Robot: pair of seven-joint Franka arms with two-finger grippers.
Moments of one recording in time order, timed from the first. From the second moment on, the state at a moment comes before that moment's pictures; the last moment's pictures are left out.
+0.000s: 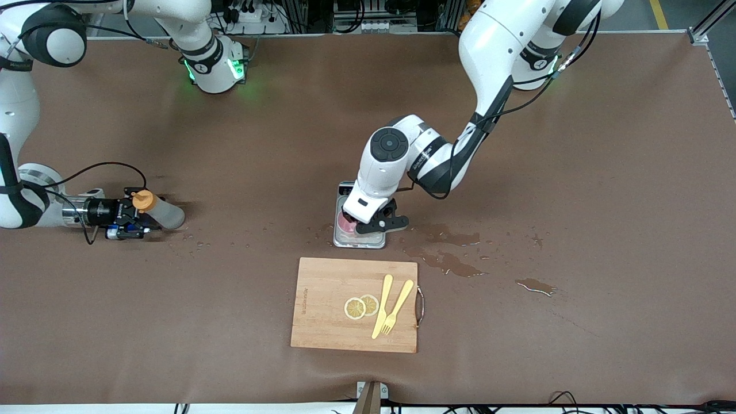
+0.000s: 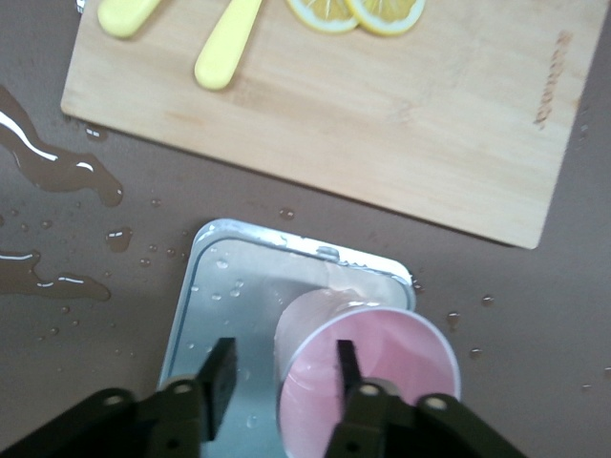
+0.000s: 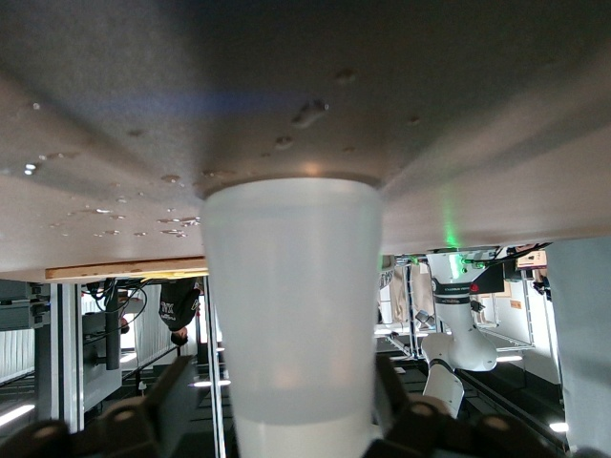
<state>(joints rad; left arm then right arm) -0.67 0.75 -0.14 -1.41 0.06 2.36 -1.01 -0.54 0.89 -0.05 -1.64 0.98 1.40 0.53</state>
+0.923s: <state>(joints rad) -0.38 0.49 -0.12 -1.40 0.13 2.02 -0.53 -0.49 0.81 -0.05 -1.63 0.98 1.41 0.66</state>
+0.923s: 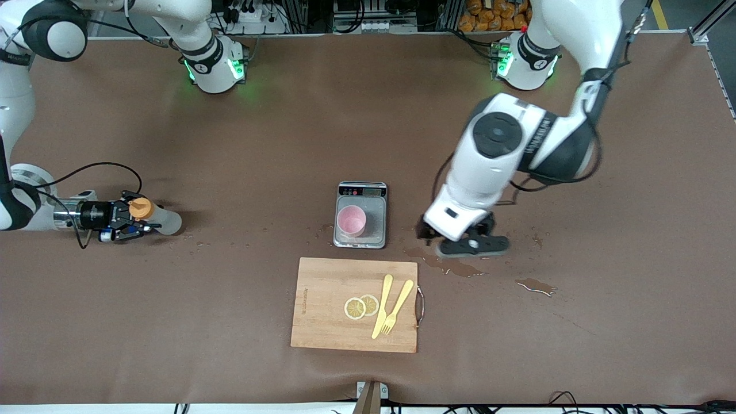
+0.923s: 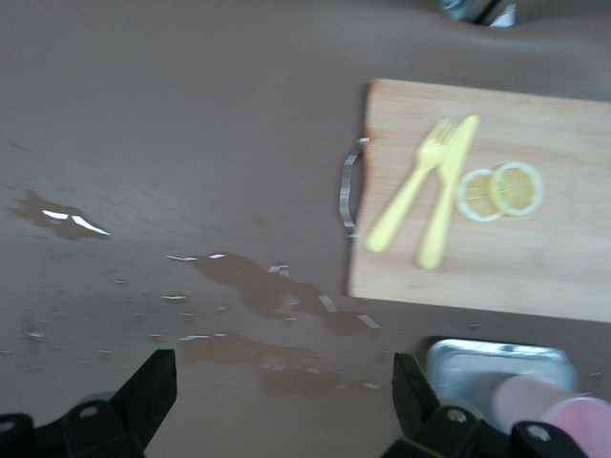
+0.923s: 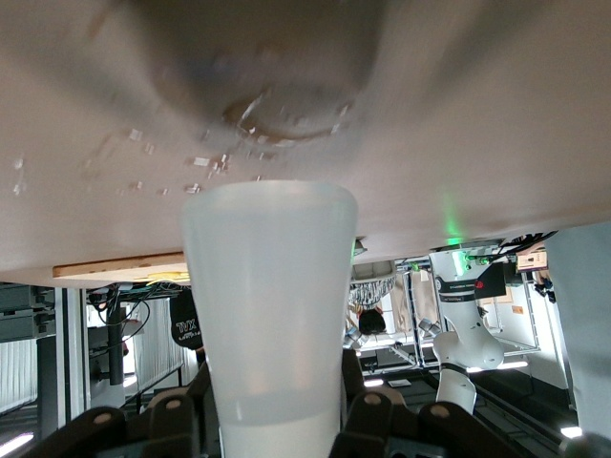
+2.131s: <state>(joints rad) -0.01 0.06 -0.14 -1.98 -0.04 2.21 -0.12 -0.13 0.44 -0.05 -1.74 0.90 1.76 1.19</state>
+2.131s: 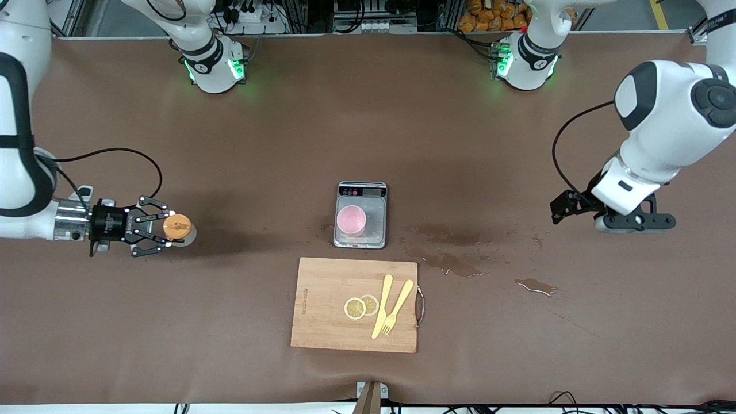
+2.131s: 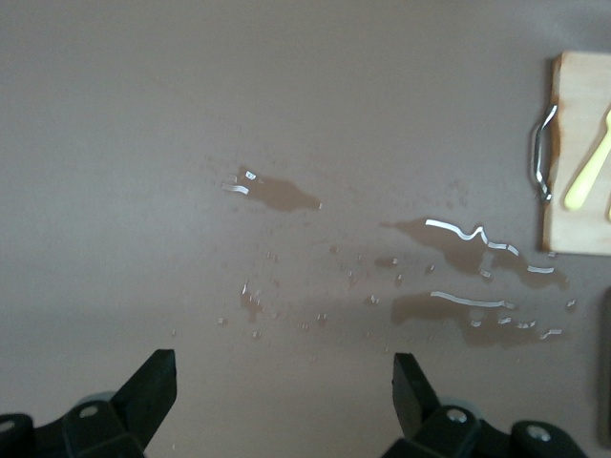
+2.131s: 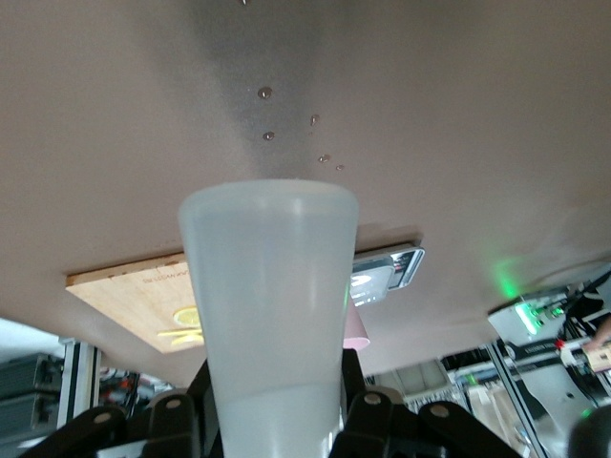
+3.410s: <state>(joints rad) -0.01 -0.05 -0.18 -1.57 0.02 1.60 -0.27 0.34 0.37 -0.05 -1.72 0.44 2.03 2.02</state>
